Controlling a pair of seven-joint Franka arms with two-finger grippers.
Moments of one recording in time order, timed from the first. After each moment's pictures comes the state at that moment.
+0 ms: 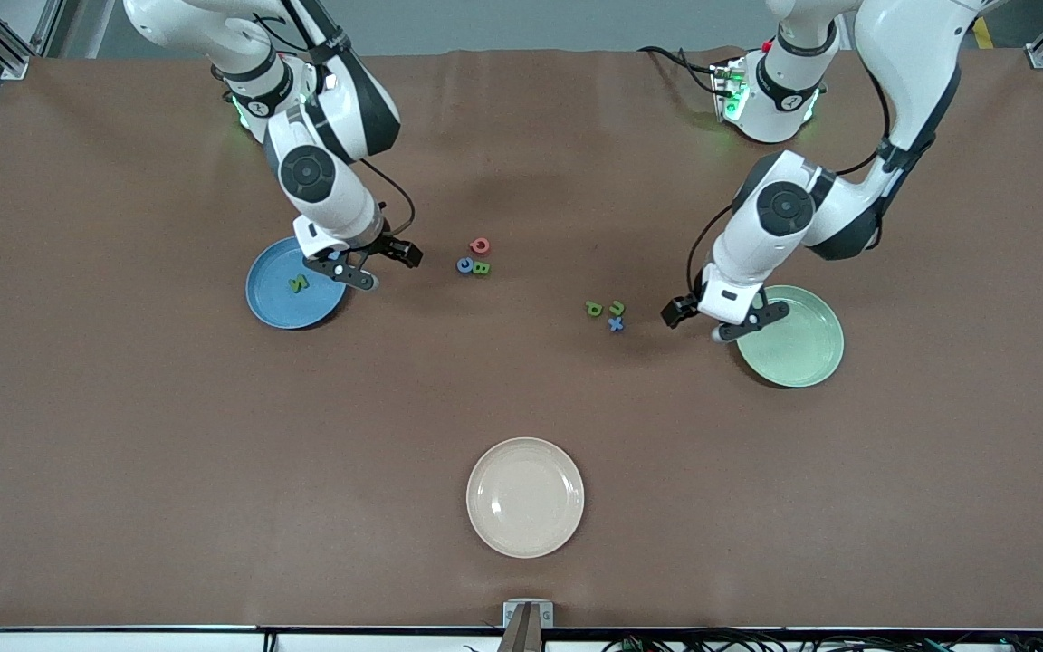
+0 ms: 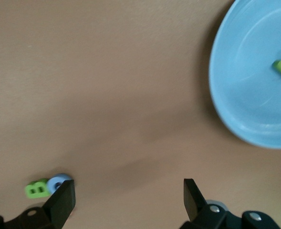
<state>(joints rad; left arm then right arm) 0.20 0.35 -0.64 -2.27 0.24 2.60 -1.02 0.83 0.13 -0.22 -2.36 0.23 2.37 0.85</state>
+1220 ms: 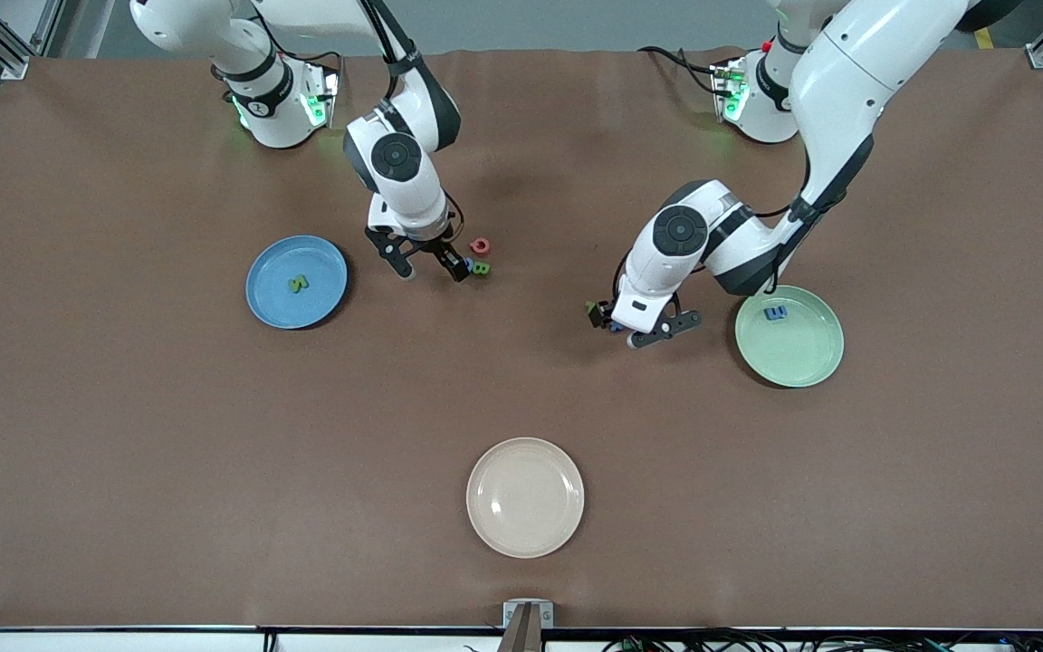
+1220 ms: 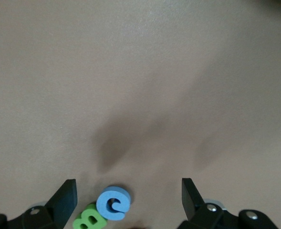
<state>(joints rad) 0.01 0.59 -0.62 -2.08 0.43 2.52 -1.25 1.03 0.35 -0.23 -2.32 0.27 2.66 1.47</state>
